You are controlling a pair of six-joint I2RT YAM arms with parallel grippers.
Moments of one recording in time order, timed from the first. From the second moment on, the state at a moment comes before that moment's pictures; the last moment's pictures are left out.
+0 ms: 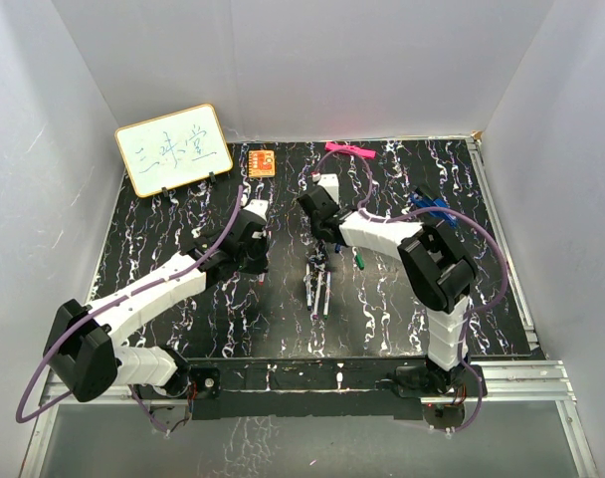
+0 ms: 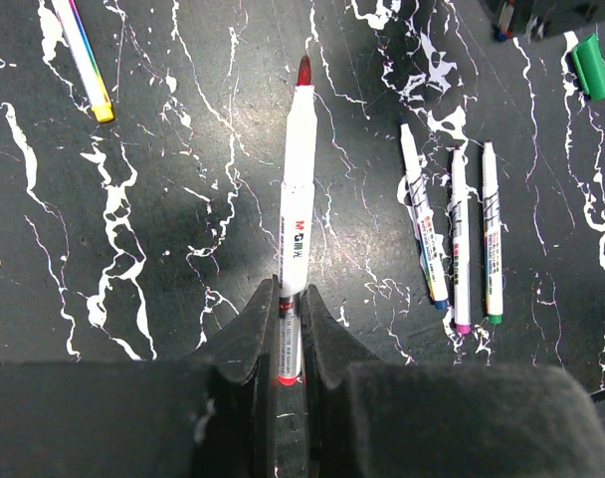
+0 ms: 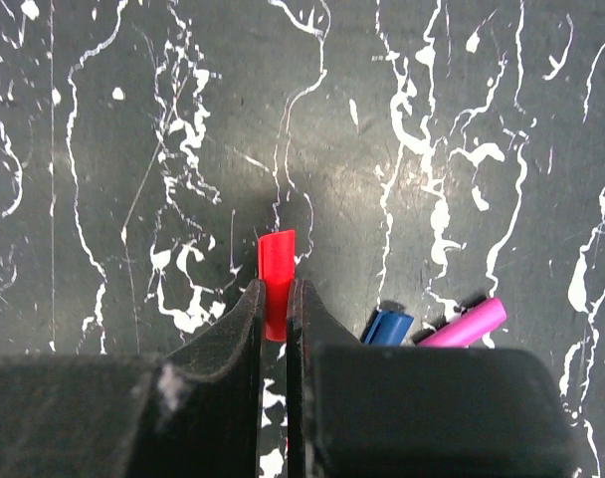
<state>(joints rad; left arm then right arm) -0.72 1.28 0.92 -0.52 -0.19 -0.45 0.68 1.94 1.31 -0.27 0.44 0.47</state>
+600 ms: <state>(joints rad) -0.72 1.30 0.92 -0.52 -0.19 -0.43 0.67 2.01 1.34 -0.28 0.40 0.47</state>
